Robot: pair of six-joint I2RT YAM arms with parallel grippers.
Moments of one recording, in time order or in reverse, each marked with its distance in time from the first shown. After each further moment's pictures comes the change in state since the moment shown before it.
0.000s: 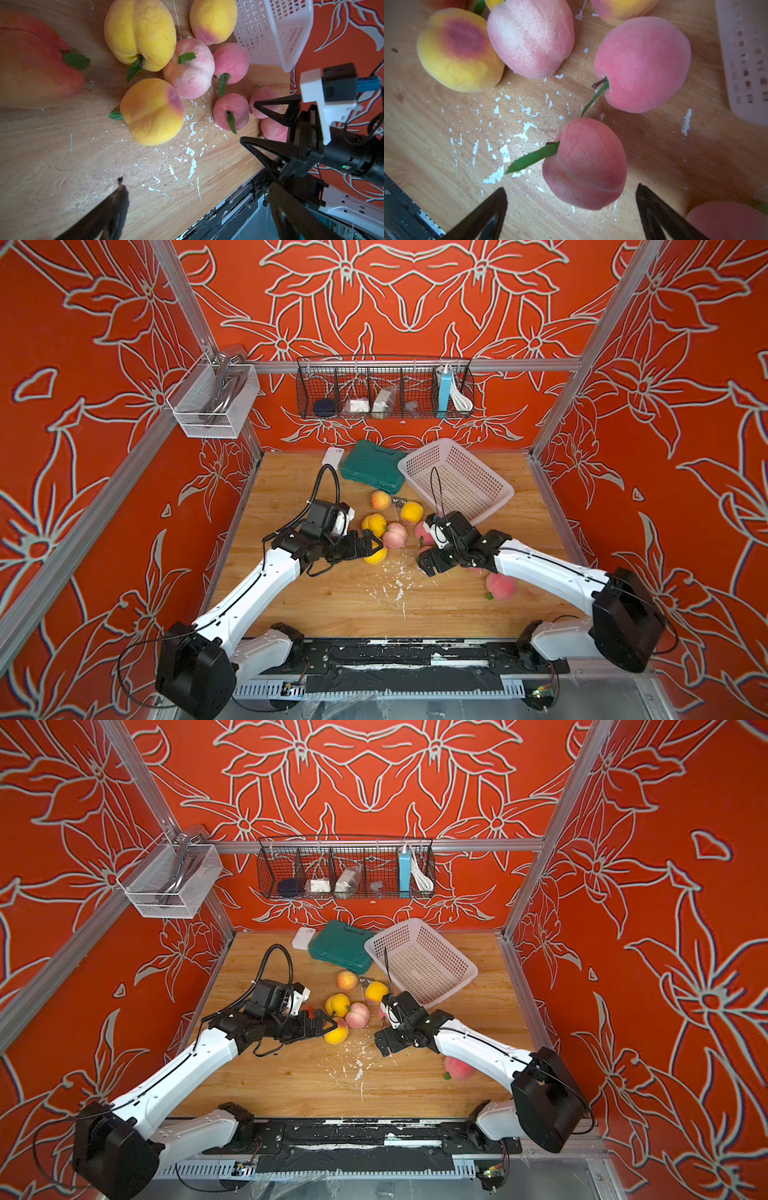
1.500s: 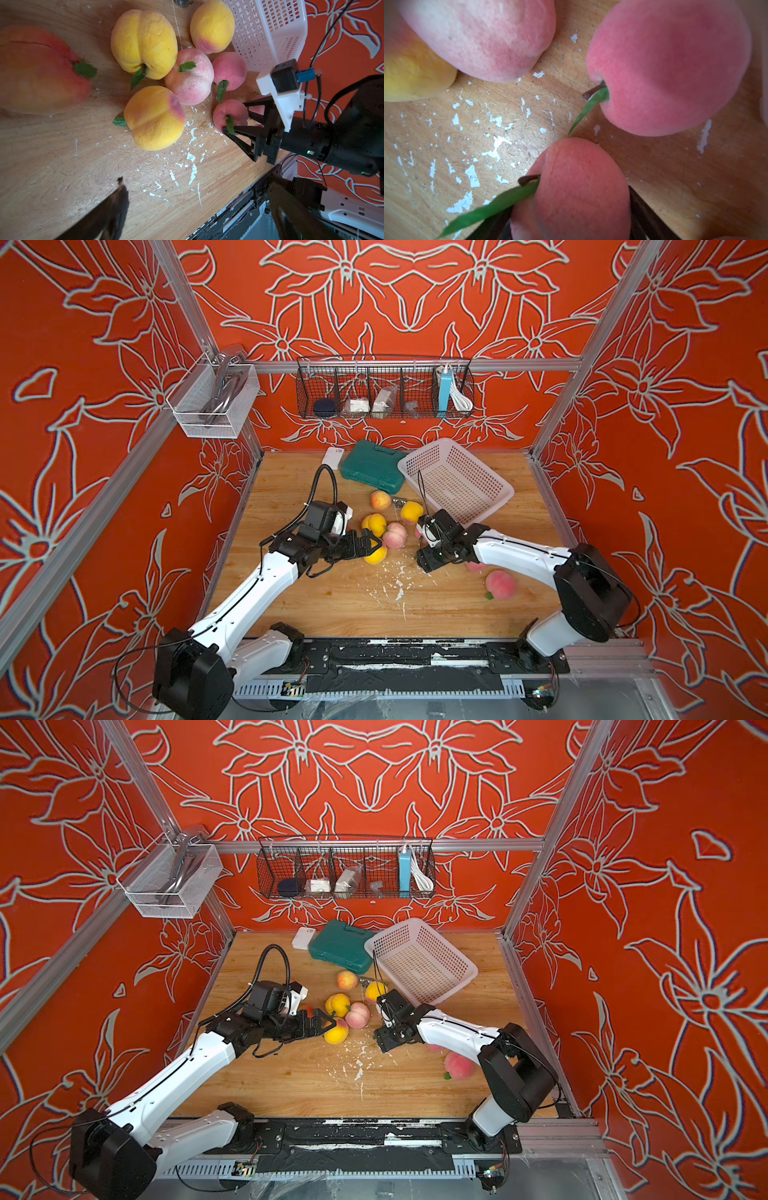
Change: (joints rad) left arm 0.002 -0.039 -0.023 0.031 -0.029 -0.010; right arm 0.000 0.170 0.071 -0.003 0.046 -0.009
